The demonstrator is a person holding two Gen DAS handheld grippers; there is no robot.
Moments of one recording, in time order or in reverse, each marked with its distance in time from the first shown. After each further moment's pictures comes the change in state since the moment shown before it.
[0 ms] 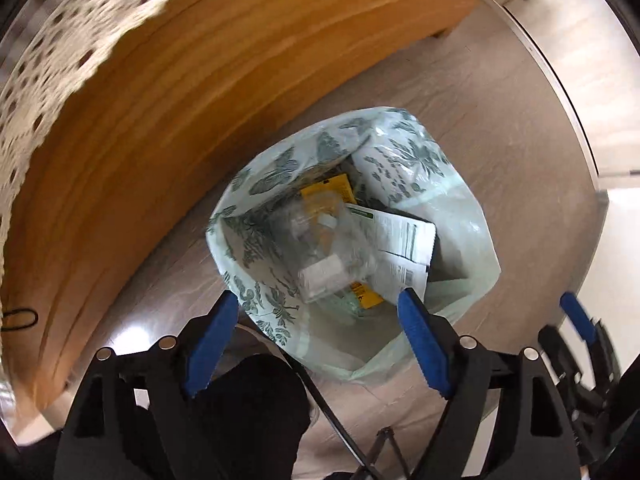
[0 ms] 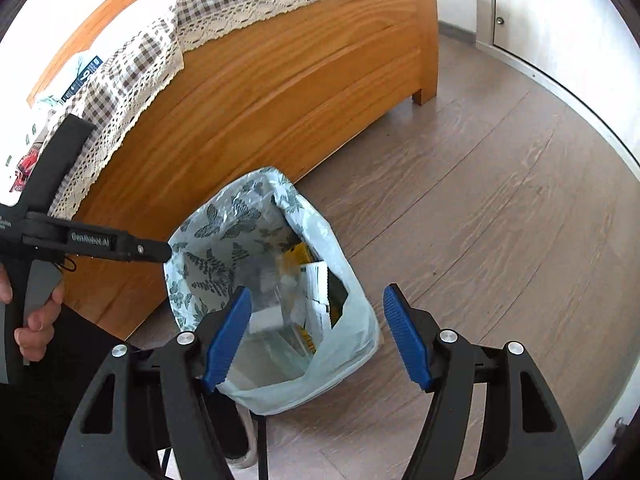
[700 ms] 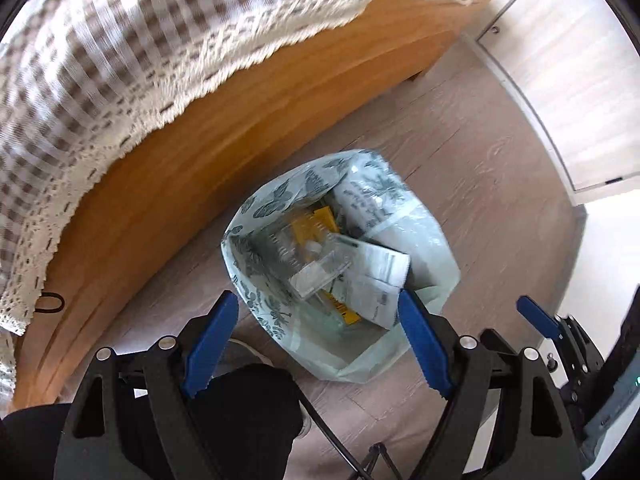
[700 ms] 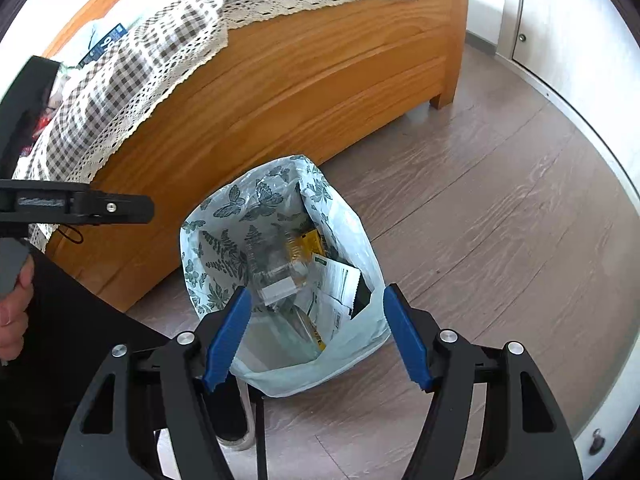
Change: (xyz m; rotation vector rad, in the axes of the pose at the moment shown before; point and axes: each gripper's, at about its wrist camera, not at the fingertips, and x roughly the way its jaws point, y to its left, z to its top) left arm -0.067 -0.005 -0.032 0.041 -0.183 -0.058; right arm -0.012 0.041 0.001 -0.104 0.044 -0.036
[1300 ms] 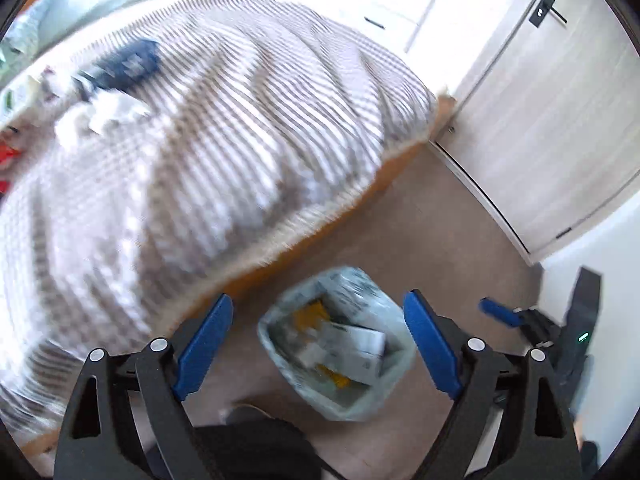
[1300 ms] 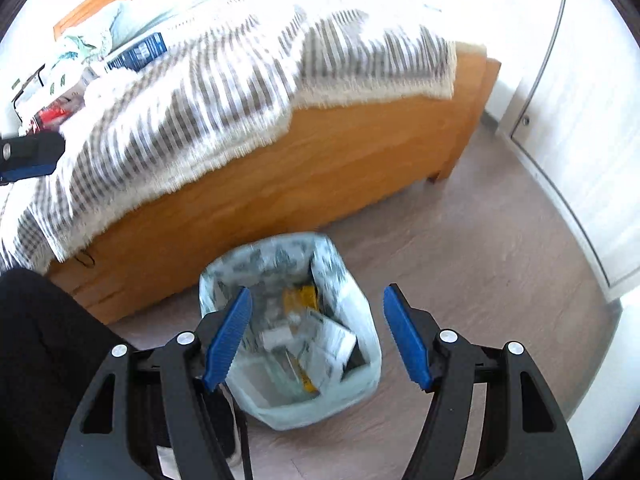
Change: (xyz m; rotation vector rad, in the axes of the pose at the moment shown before) left arm -0.160 0.070 0.000 0.006 -0.374 -0.082; right arm -0.054 0.075 0.069 -0.160 -0.121 -0.123
